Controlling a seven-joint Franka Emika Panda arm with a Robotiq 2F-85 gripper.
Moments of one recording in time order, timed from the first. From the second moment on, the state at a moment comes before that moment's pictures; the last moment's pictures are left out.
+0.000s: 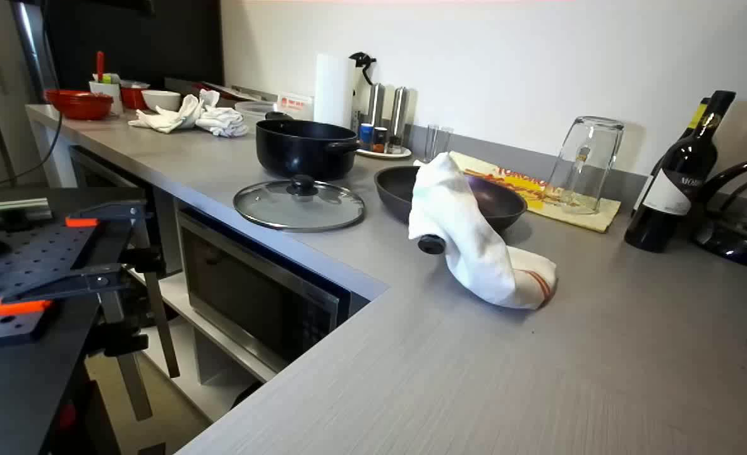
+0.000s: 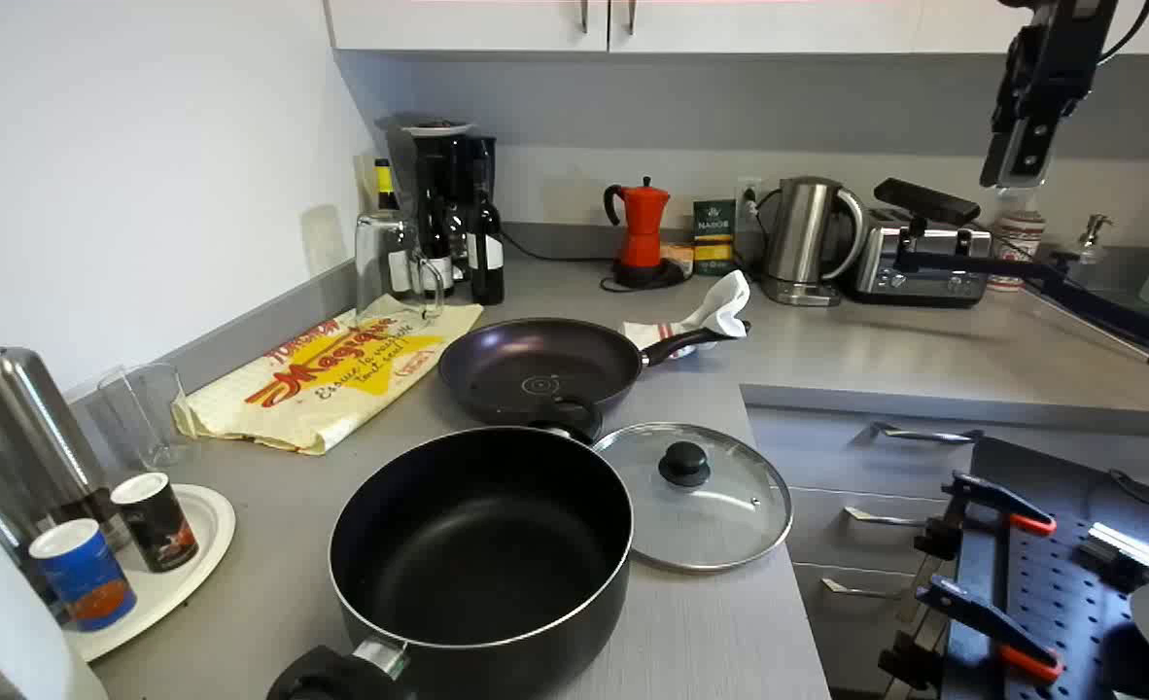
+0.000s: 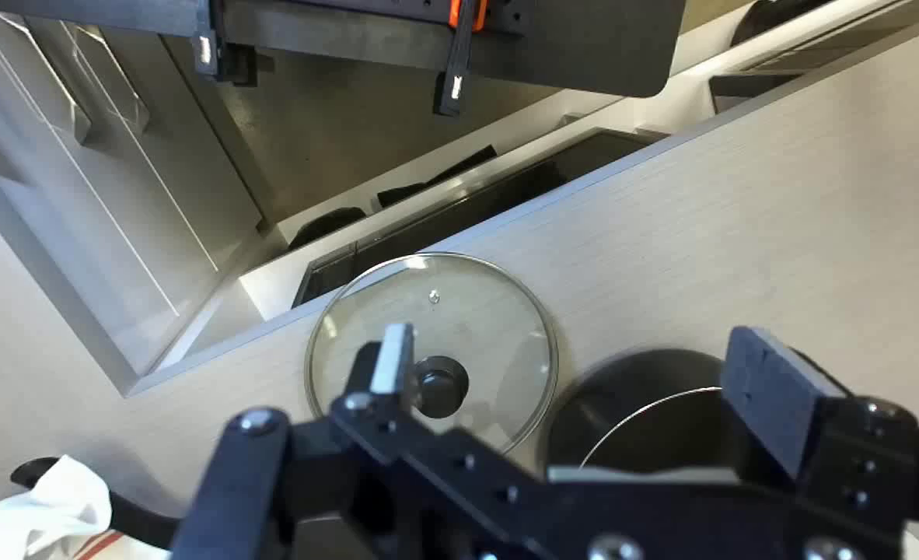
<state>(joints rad) 0.11 -0.92 0.04 -2.63 0.13 1.71 0.01</state>
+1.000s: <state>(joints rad) 0.11 -0.91 0.04 -2.63 0.13 1.71 0.01</state>
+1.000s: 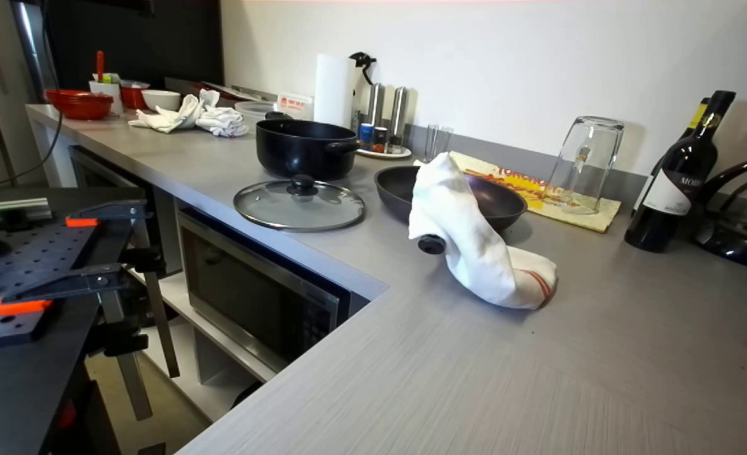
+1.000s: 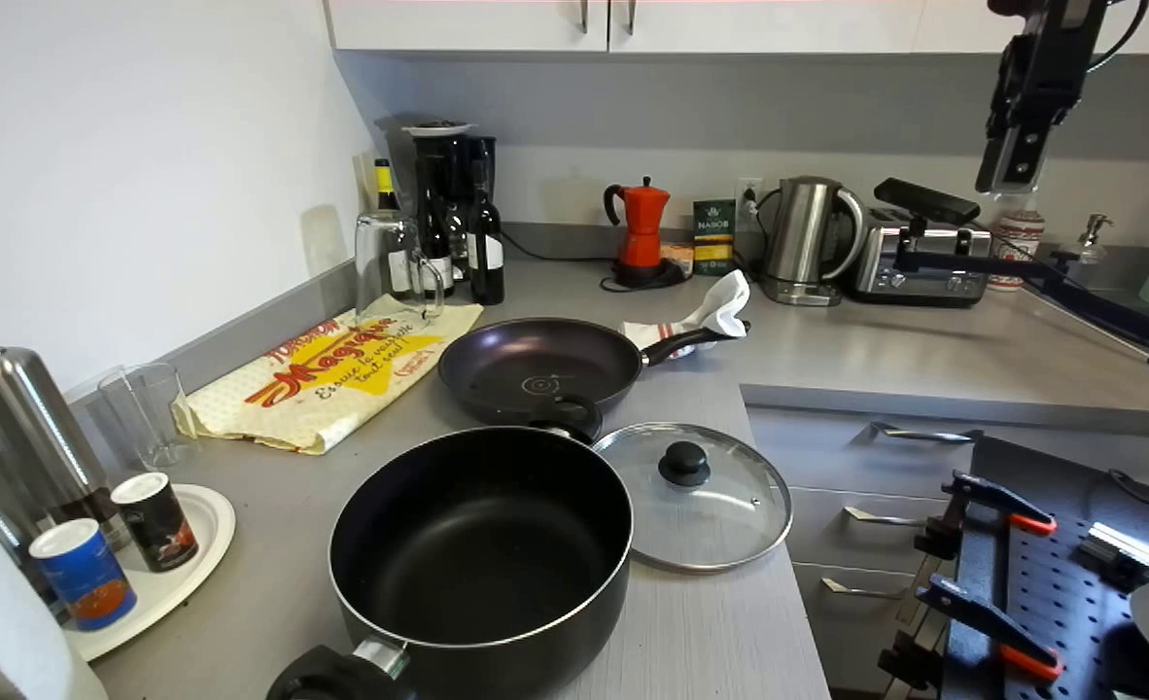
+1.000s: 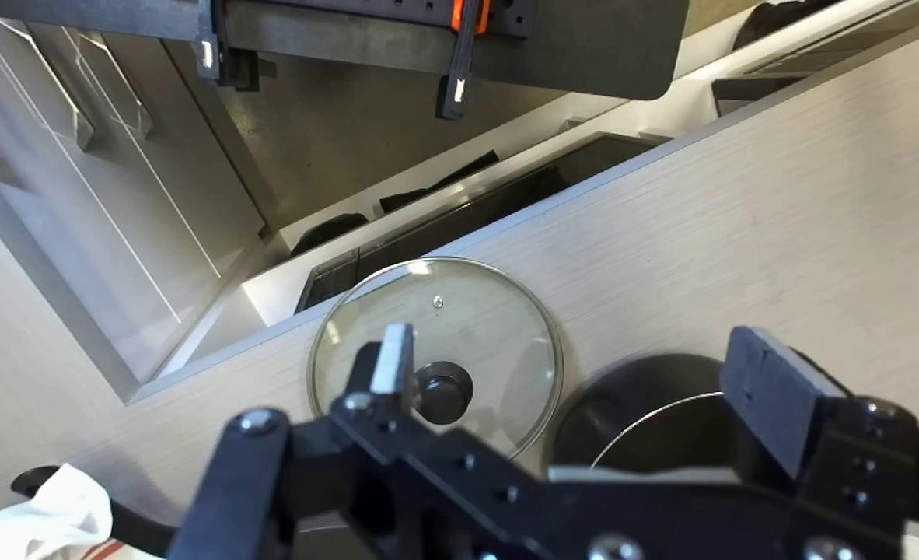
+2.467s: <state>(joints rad) 0.04 0.13 0.04 -2.29 0.09 2.11 0.04</state>
